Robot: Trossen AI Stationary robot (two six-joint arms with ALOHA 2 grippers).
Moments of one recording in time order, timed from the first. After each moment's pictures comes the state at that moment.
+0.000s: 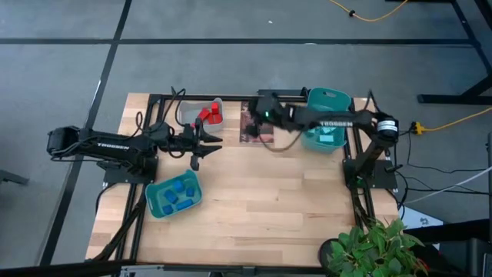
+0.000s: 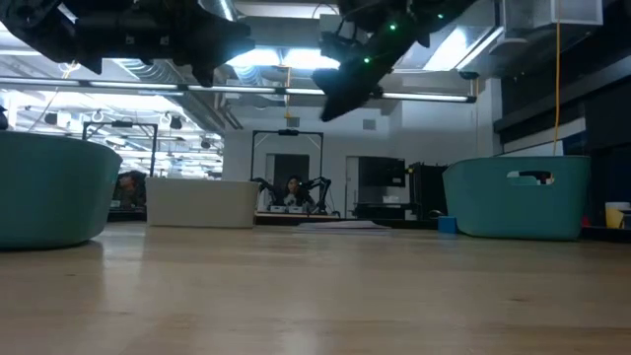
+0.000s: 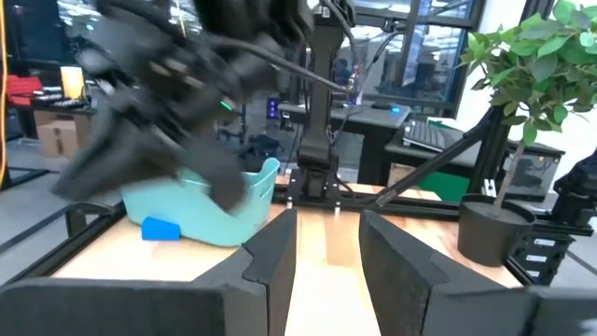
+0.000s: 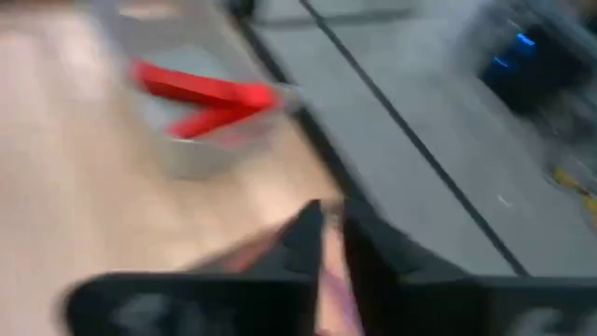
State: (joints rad) left arm 0.17 0.96 0.34 0.74 0.12 -0.12; right arm -0.26 1.74 1.34 -0.22 0.41 -0.07
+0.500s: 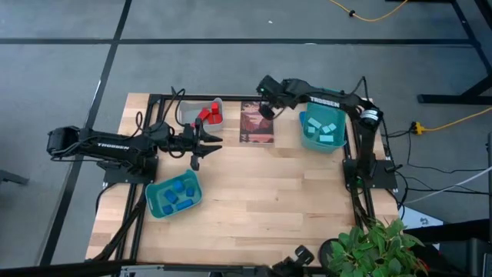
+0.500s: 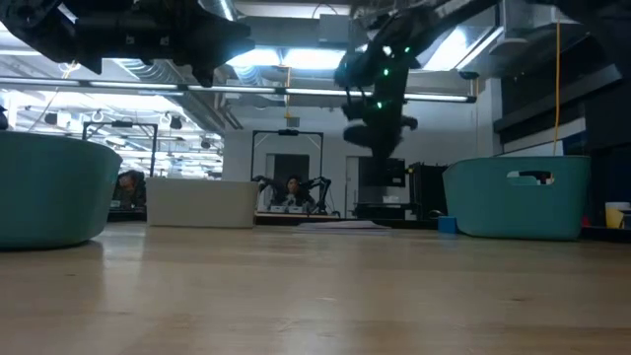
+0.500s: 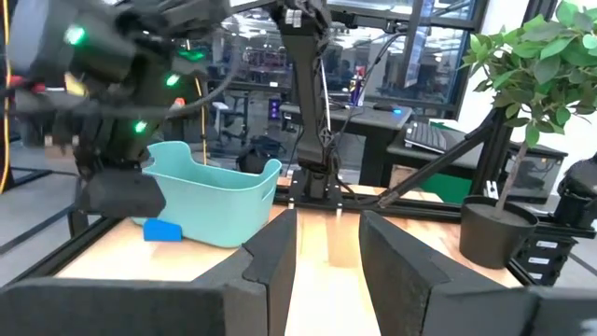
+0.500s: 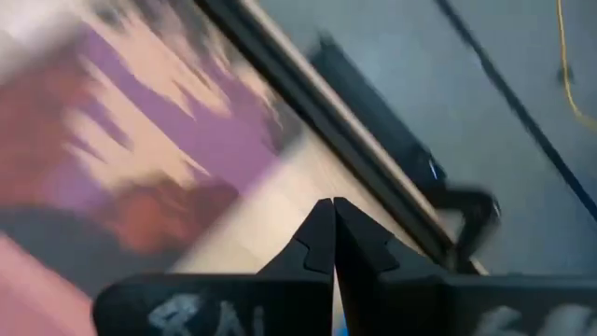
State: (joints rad) left arm 0.17 0.96 0.34 0.74 0.12 -0.12; right arm -0.52 1.94 1.62 -0.87 0.45 0.15
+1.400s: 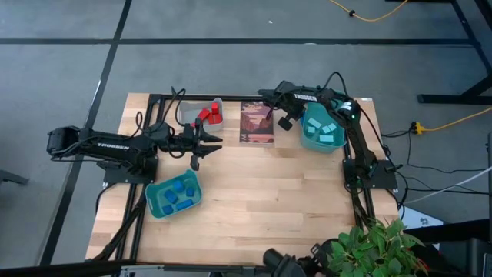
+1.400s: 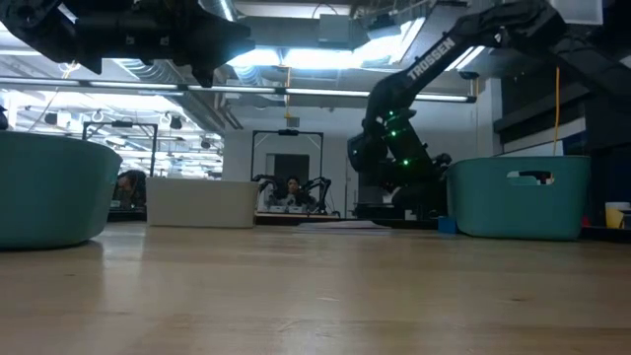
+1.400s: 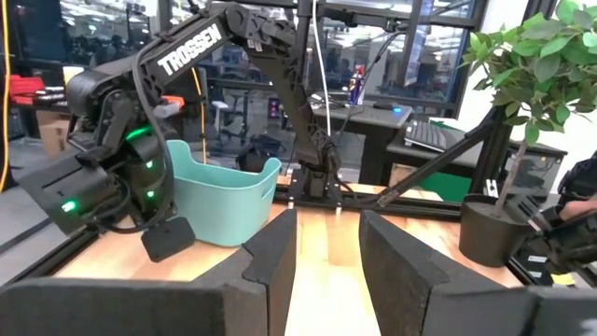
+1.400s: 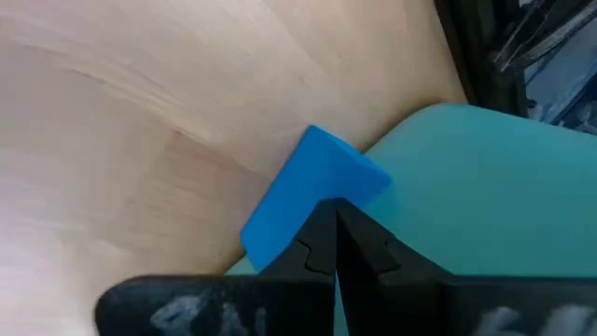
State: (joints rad) left arm 0.17 0.96 0.34 0.73 0.12 -0.12; right arm -0.63 2.23 1.66 -1.35 0.48 0.28
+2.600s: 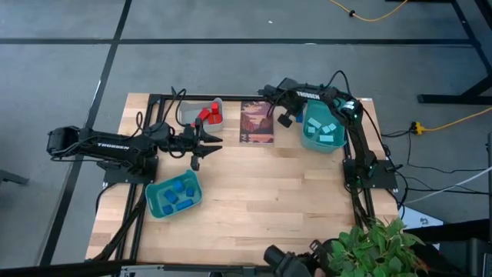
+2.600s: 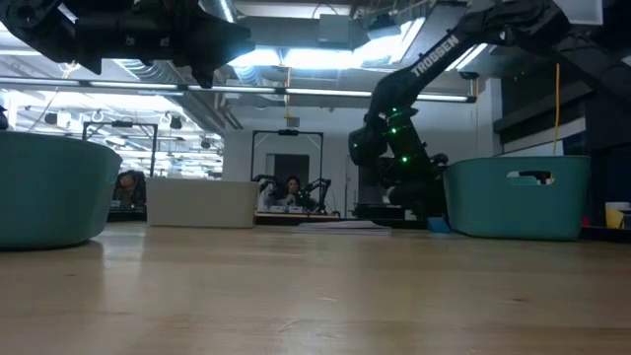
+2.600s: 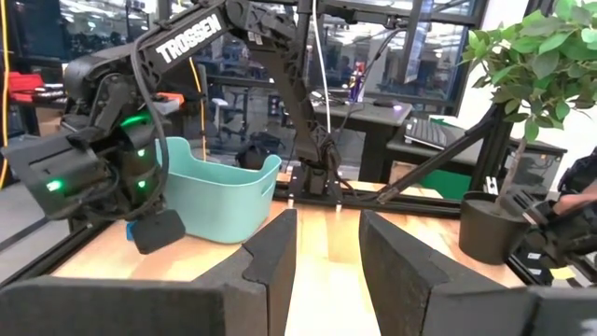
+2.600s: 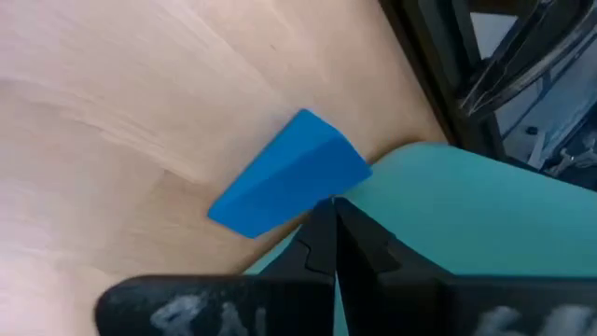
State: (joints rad) left arm 0.17 0.96 0.34 0.73 0.12 -0.12; right arm -0.65 2.21 1.66 -1.28 0.49 0.21
